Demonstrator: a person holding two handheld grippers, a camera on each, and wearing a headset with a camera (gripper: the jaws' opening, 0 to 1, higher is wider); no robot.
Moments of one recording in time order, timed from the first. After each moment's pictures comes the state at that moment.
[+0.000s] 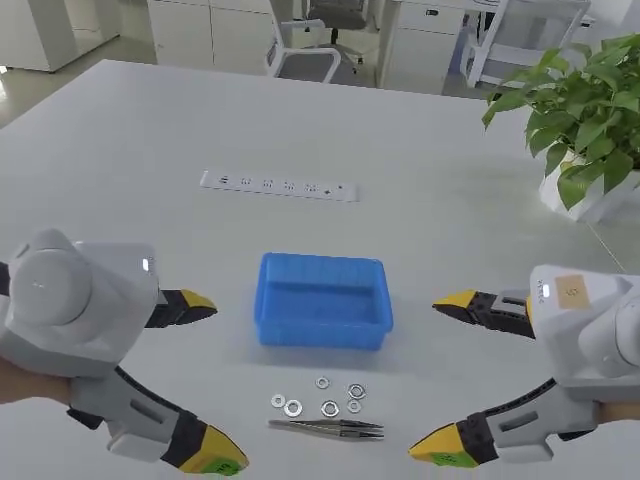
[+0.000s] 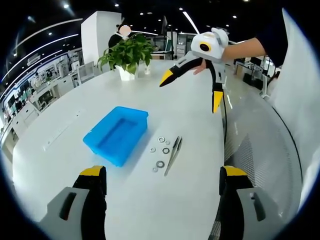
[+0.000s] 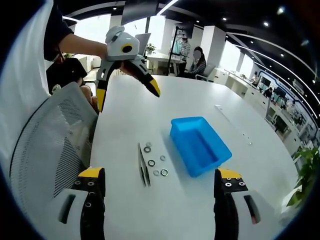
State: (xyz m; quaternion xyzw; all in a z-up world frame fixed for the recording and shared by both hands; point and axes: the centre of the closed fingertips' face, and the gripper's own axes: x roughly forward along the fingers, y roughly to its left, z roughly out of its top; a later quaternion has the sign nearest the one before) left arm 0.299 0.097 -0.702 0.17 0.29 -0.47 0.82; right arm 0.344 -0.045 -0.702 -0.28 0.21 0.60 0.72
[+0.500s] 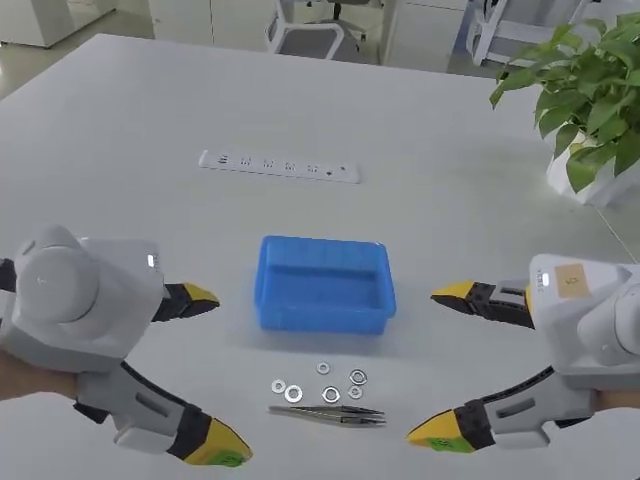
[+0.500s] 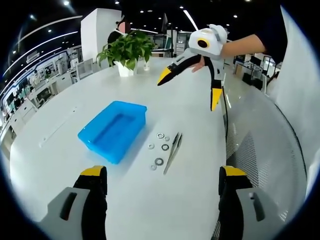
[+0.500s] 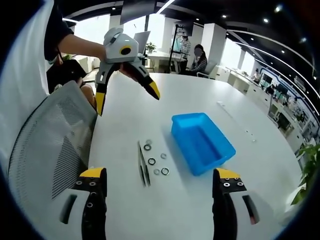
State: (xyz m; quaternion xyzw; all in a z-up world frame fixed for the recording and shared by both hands) left arm 0.303 0.093 -0.722 0.16 0.30 -0.48 0.81; right arm 0.348 -0.040 -0.714 -0.27 0.22 0.61 0.71
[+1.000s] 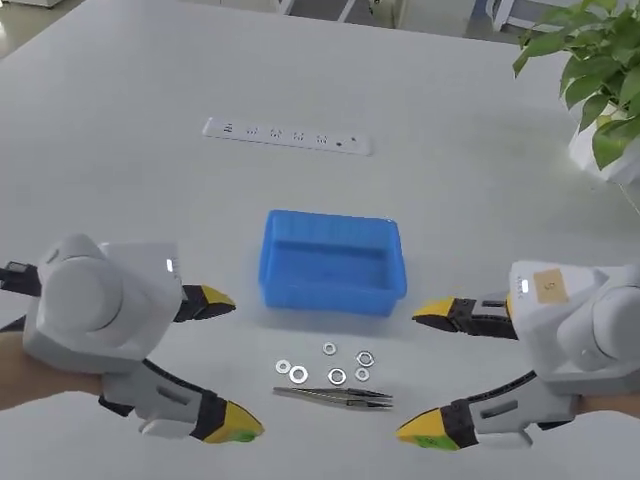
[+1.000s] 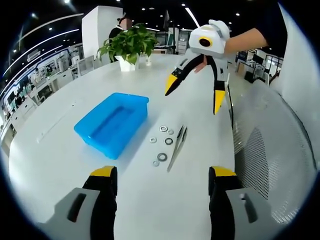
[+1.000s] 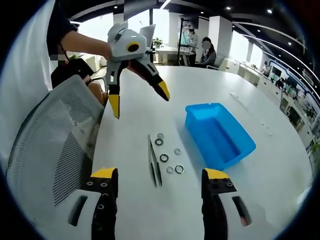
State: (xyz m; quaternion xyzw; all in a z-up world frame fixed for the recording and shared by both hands) left arm 0.310 0.091 -0.749 0.17 0.31 -0.47 0.81; right arm 0.333 -0.025 -0.749 -0.26 0.26 0.64 0.67
